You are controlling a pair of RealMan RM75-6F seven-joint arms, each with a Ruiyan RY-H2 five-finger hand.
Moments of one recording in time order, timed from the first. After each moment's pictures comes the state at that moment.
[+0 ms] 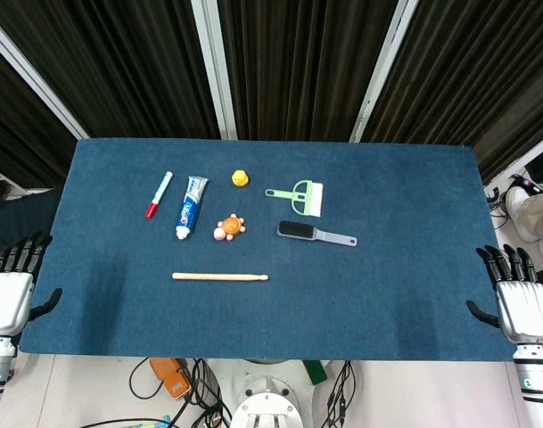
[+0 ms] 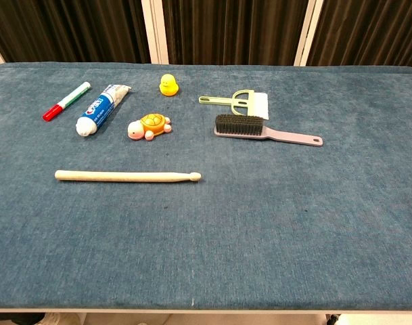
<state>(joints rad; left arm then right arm) -0.09 -1.12 -0.05 -1.61 1.48 1.50 0.10 0.08 -1.13 0.07 -1.61 -1.48 1.47 -0.13</state>
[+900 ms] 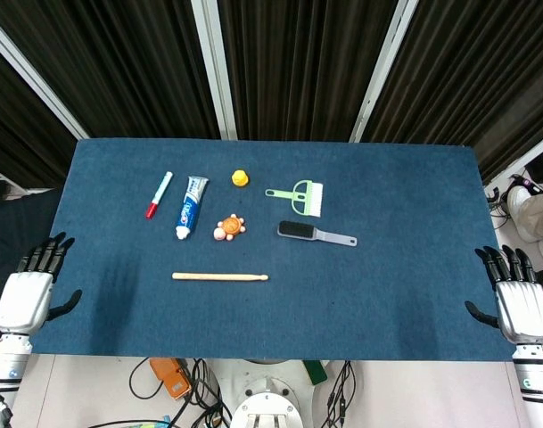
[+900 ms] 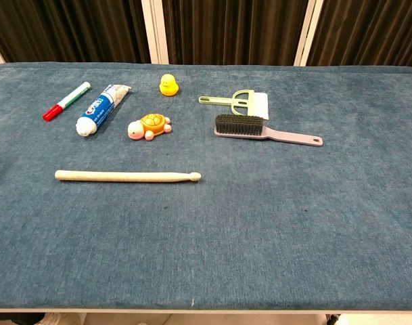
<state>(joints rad) -0.12 -1.15 -0.04 -1.64 1.52 1.45 0.07 0.08 -1.14 0.06 -1.61 -1.48 1.46 -0.11</state>
